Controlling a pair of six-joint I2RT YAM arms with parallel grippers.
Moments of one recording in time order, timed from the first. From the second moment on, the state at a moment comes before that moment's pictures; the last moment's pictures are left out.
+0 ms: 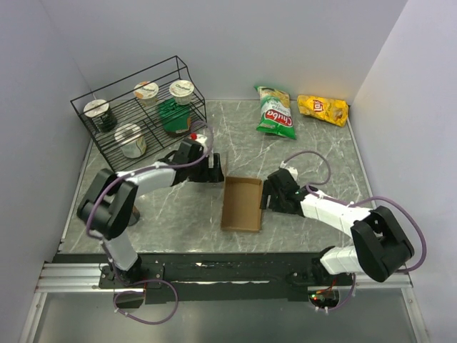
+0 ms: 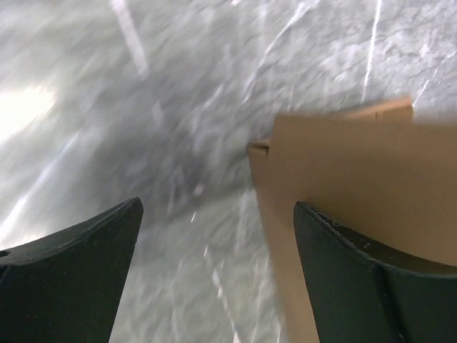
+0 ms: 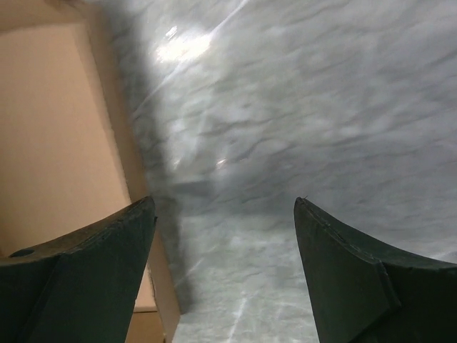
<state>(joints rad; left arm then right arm) -0.51 1.69 0.97 -0.07 0.20 -0.47 0.54 1.31 0.62 -0.35 0.22 0.66</state>
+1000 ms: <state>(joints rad) -0.25 1.39 1.08 0.00 0.14 -0.36 0.49 0.93 0.60 -0.20 -0.02 0.37</state>
